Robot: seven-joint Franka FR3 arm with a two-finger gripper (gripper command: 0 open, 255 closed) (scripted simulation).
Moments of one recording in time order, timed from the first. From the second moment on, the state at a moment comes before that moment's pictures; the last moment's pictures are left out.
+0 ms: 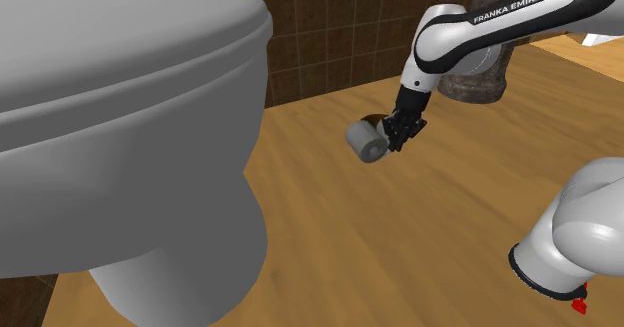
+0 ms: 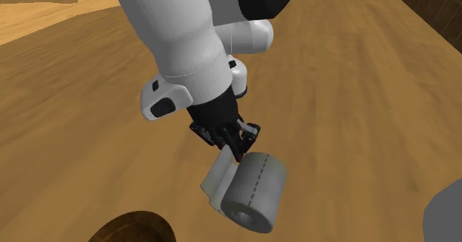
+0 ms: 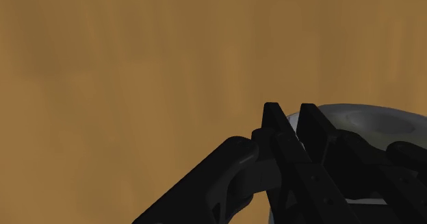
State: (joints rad) arm -0.01 -0.44 -0.11 -2.56 0.26 2.07 0.19
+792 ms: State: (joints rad) arm -0.05 -0.39 -0.17 -2.41 0.22 1.95 0.14
